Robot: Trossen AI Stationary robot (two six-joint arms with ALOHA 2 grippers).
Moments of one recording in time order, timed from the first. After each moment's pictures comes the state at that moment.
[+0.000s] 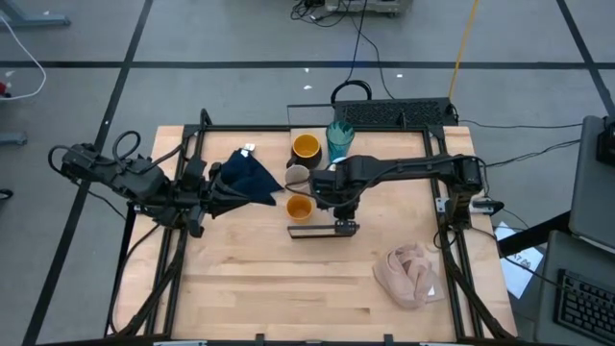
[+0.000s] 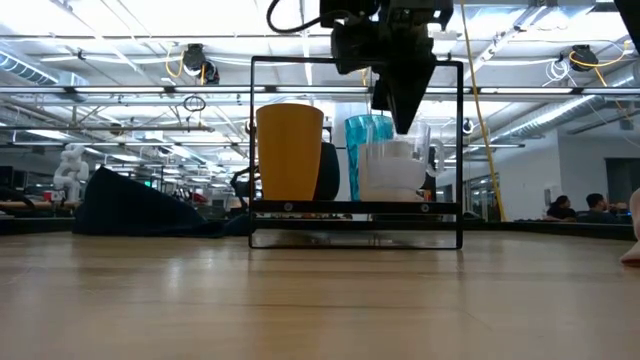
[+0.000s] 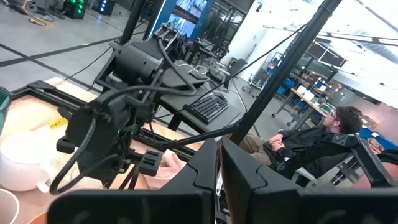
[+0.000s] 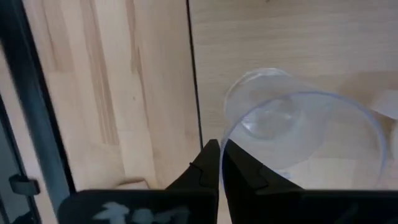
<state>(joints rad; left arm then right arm) -0.41 0.92 1.15 -0.26 -0.34 -0.53 -0.04 1.88 1.64 -1.23 -0.24 0.04</state>
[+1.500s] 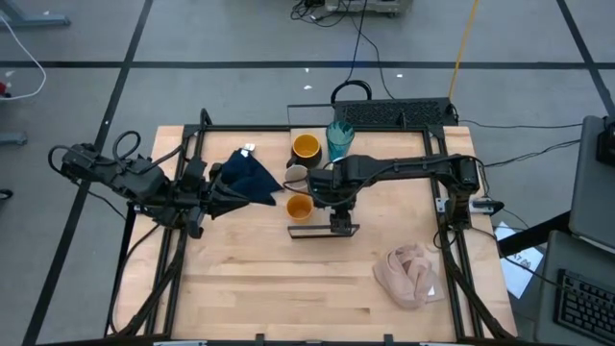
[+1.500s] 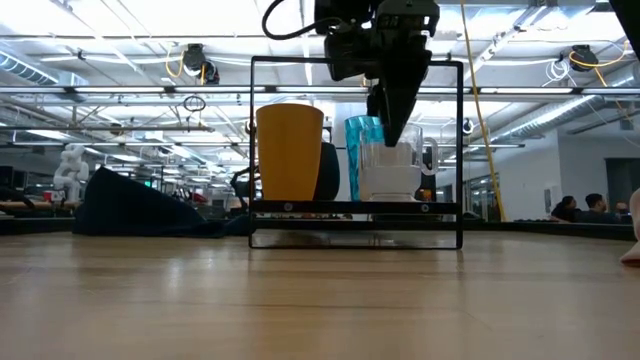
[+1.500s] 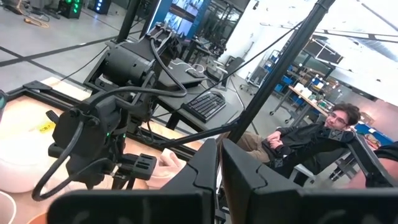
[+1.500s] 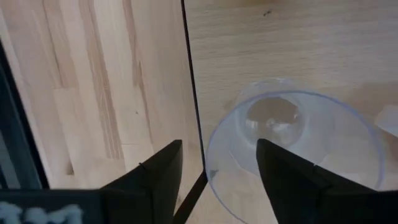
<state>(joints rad) -0.41 0.92 1.15 -0.26 -0.32 -0.52 -0.06 1.90 1.64 -1.19 -0.27 0.07</state>
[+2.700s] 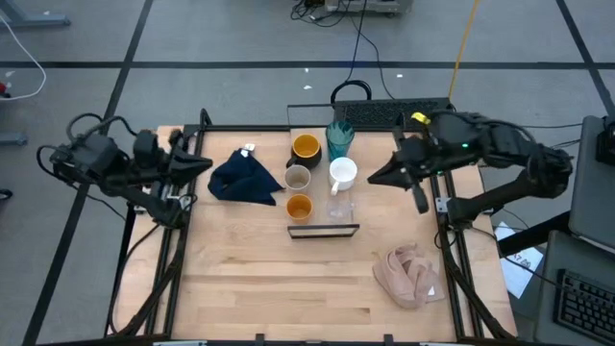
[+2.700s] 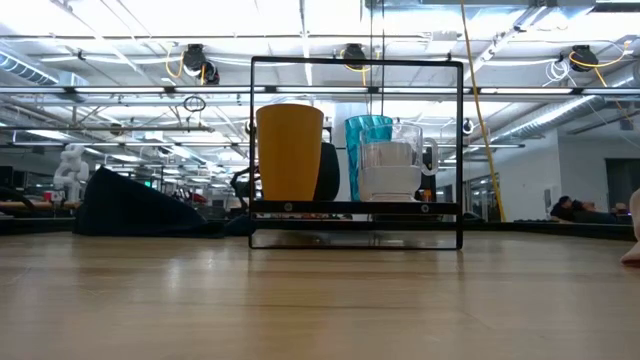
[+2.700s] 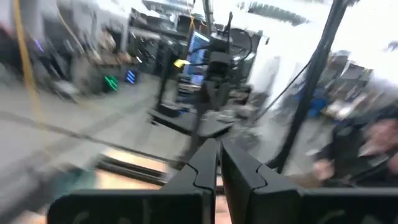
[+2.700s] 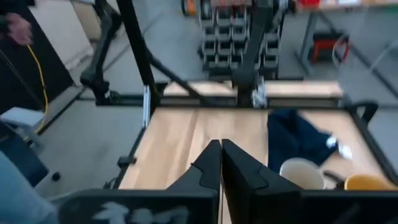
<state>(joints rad) -0.36 0.71 1.15 -0.30 -0.42 -0.23 0.03 1.16 1.61 -0.80 -0.18 0.06</state>
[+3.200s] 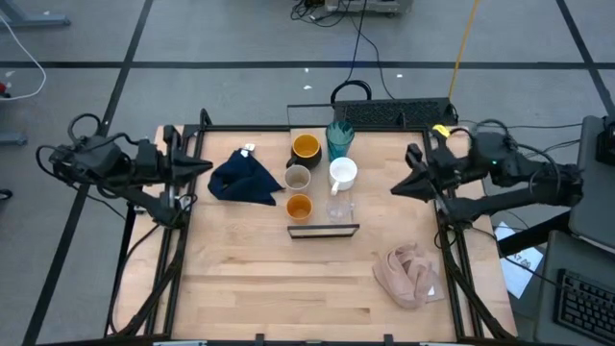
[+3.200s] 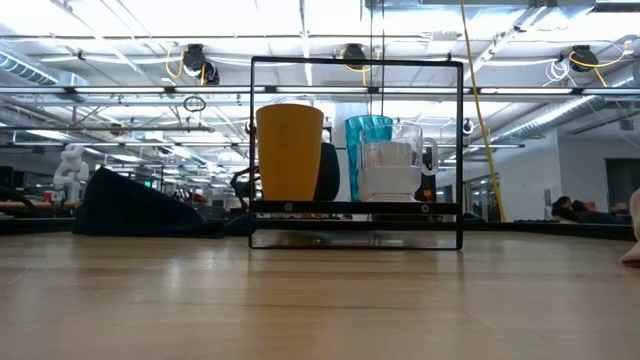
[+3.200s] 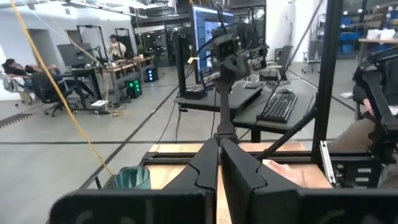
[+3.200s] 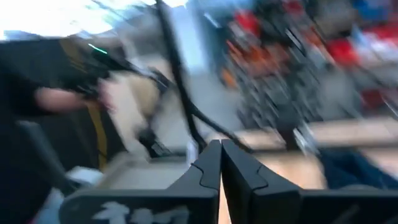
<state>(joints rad) -0.36 0.68 1.15 -0.45 -0.46 0.08 0.02 0.77 1.05 -0.28 -0.30 0.27</state>
